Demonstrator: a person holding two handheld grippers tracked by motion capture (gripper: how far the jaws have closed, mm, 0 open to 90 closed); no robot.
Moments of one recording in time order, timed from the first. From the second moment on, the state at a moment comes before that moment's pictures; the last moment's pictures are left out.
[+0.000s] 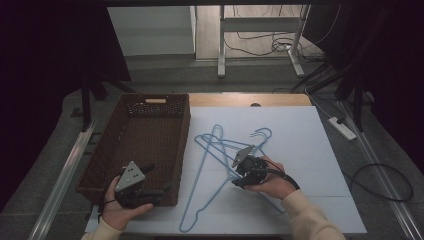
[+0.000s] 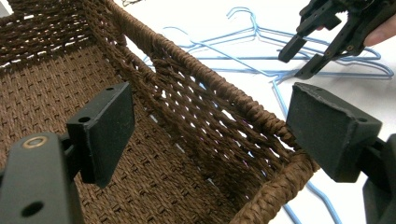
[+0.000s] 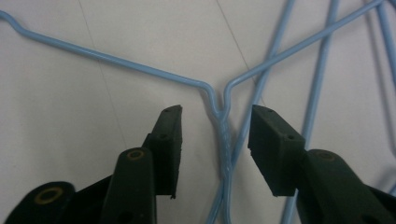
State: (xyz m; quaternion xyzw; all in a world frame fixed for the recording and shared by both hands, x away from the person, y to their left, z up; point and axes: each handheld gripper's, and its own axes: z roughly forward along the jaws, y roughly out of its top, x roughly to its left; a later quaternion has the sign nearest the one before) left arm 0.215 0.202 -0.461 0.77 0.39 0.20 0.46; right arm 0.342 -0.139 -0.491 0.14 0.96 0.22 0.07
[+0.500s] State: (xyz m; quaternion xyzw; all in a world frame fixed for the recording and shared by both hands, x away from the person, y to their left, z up) left arm 0.215 0.200 -0.456 0.77 0.38 0.21 0.47; right arm 0.347 -0.120 -0.500 0.12 0.98 0.15 0.08
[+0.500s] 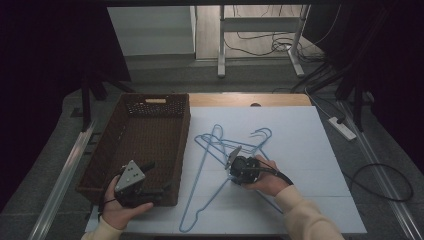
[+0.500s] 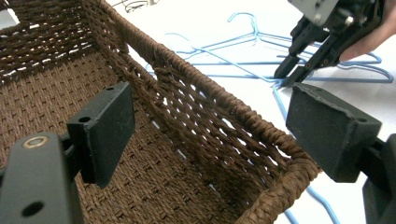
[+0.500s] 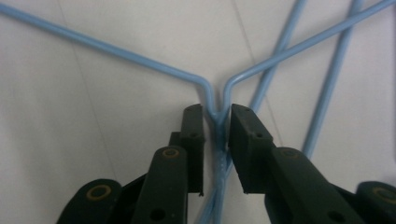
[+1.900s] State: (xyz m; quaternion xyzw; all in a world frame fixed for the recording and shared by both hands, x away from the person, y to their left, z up) left arm 0.221 0.134 -0.427 0.81 0.33 0.20 0.44; right arm 0.347 -0.143 -0.432 0.18 0.96 0.19 0.08
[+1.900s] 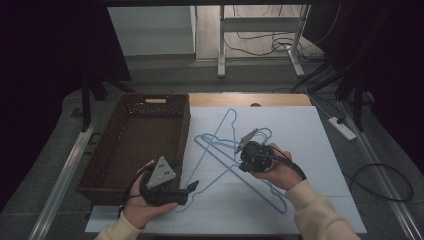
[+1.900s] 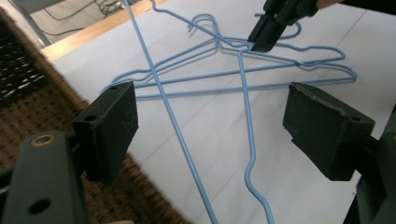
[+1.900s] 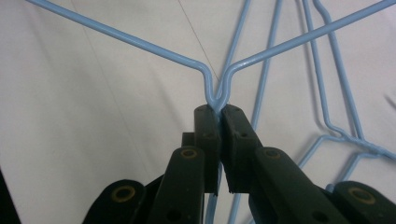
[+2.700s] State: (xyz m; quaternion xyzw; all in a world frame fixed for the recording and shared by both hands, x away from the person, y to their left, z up) left arm 0.261 0.034 -0.450 0.89 0.28 0.15 0.33; right arm 0.330 -0.163 -0.409 0.19 0.96 0.20 0.09
